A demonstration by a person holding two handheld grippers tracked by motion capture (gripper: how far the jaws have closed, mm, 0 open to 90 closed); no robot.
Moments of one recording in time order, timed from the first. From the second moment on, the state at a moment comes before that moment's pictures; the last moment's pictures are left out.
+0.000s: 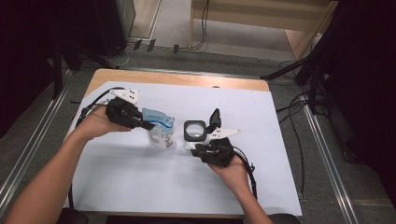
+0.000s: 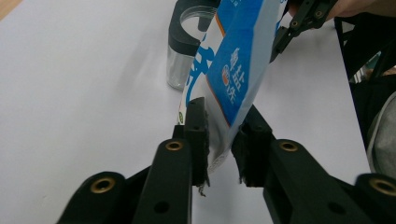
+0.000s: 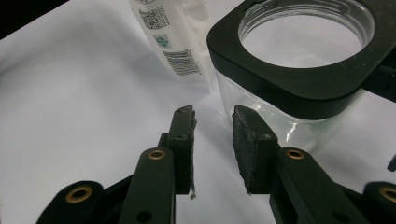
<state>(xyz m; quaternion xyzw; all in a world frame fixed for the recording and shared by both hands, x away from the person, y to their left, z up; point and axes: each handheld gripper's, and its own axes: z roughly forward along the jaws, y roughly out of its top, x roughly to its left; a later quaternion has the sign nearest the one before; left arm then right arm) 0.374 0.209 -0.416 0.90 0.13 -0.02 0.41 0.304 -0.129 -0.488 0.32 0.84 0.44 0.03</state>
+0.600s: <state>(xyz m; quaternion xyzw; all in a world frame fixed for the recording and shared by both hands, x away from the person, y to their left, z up) 0.364 0.200 -0.406 0.89 0.19 0.00 0.41 0.297 -0.119 -0.482 0.31 0.83 0.47 0.04</state>
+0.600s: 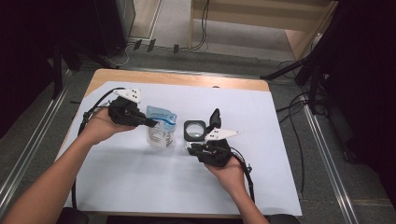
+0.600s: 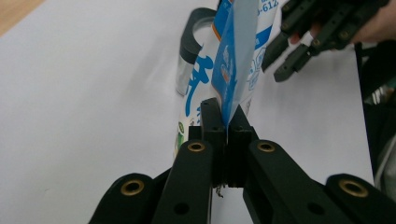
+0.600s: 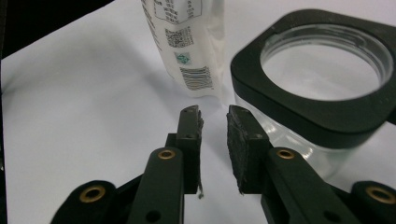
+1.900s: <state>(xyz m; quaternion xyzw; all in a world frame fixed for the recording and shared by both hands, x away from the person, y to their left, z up) 0.341 0.211 -0.326 0.89 0.22 0.01 0.41 0.303 -0.011 -0.492 0.32 0.81 0.47 0.12</state>
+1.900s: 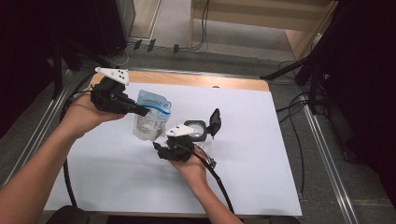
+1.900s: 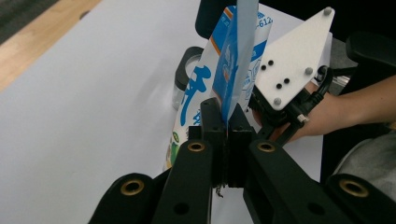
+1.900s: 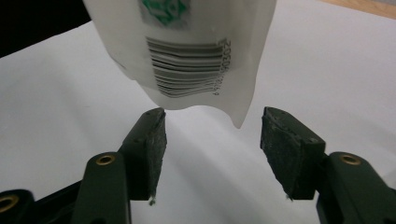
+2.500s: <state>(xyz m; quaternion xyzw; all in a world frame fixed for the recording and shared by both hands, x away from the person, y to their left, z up) 0.341 0.215 -0.323 0.87 0.25 -0.01 0.42 0.311 0.011 -0.502 0.33 0.79 0.50 0.13</state>
